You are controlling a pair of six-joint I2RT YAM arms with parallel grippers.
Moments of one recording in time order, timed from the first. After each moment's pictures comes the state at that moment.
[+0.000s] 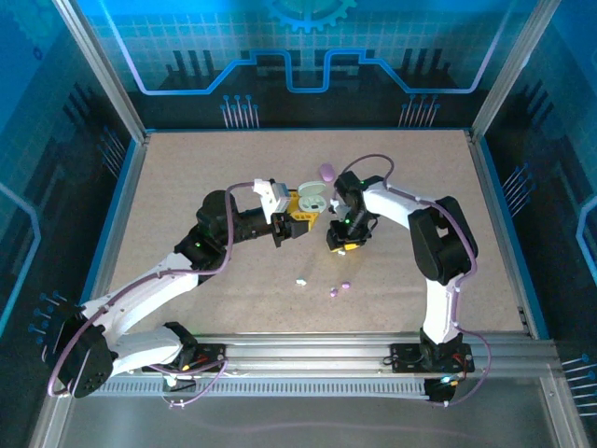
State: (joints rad) left arm -0.61 1.14 0.79 0.38 0.56 -0.04; right arm 0.46 1.98 1.38 -0.95 -0.28 0.19
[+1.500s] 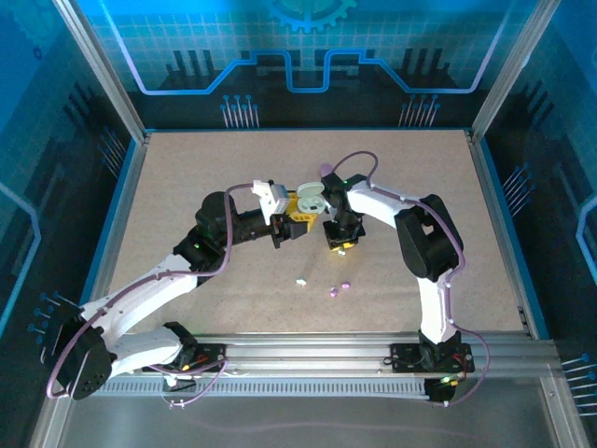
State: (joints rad) left arm -0.61 1.13 0.77 0.38 0.55 -0.04; right arm 0.54 2.06 1.48 -1.02 -0.08 0.32
